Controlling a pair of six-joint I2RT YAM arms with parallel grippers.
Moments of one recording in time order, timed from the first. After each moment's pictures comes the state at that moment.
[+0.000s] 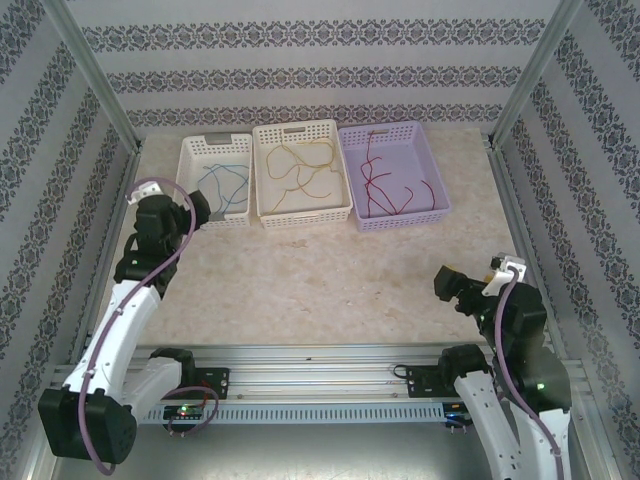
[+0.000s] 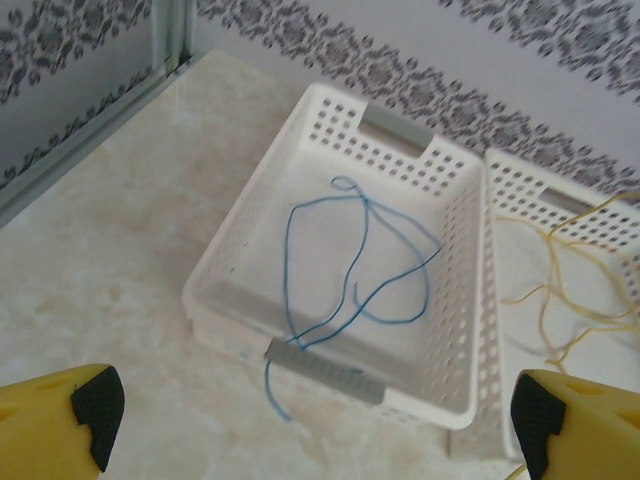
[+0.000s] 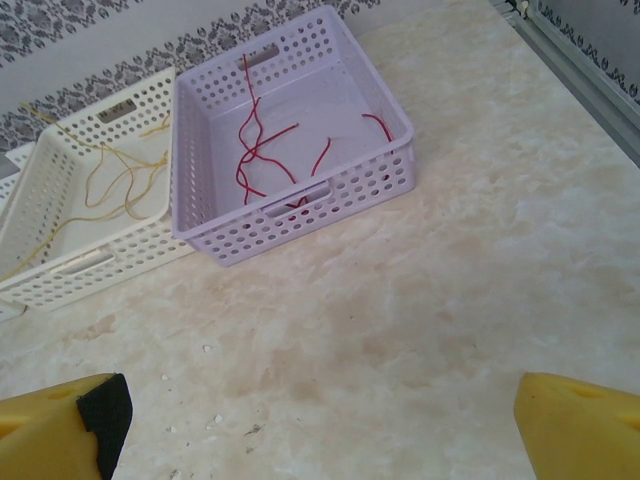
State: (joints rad) left arm -0.04 0.94 0.78 -0.32 -0.26 -0.47; right arm 0.14 0.26 0.80 -1.02 0.06 0.41
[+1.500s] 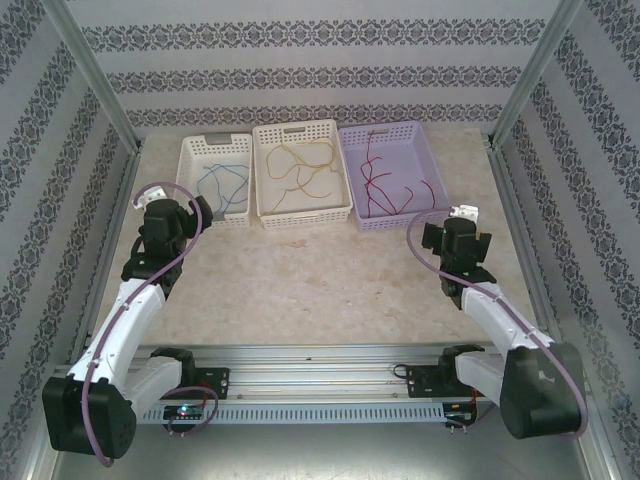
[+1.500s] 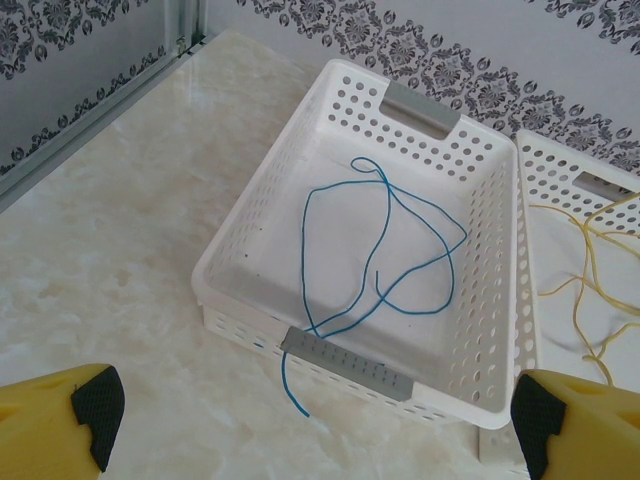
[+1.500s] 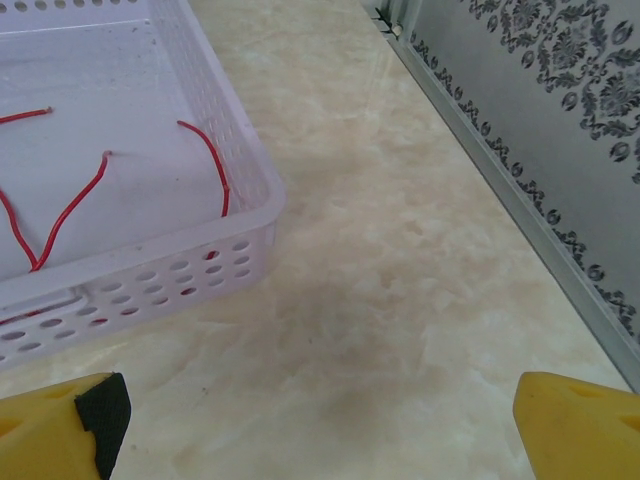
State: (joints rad) left arm -0.05 0.98 0.73 -0.25 -0.28 -0.48; right arm 0.08 1.11 0.47 0.09 0.39 0.13
